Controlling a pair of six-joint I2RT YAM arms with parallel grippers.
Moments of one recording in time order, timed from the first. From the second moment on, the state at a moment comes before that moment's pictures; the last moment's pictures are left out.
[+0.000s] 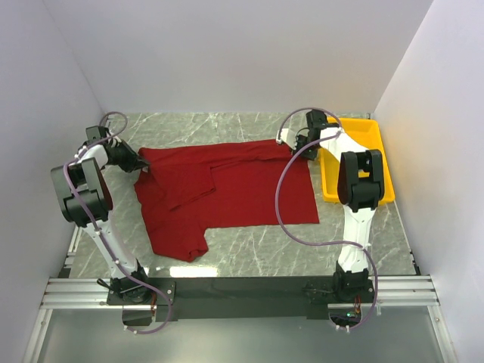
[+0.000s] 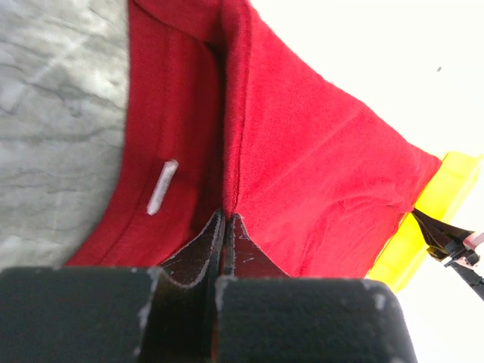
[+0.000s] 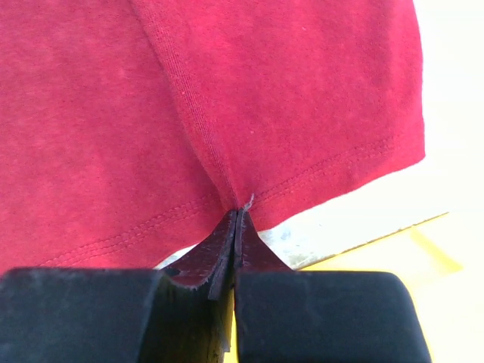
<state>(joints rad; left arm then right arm) 0.35 2.00 1.38 -0.41 0.57 -0.53 0.11 2.17 1.68 -0.65 -0.24 -1.21</state>
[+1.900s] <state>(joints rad) 0.34 2.26 1.73 -0.35 0.53 -0.65 0.13 1.93 1.48 -0.64 -0.67 -0.58</state>
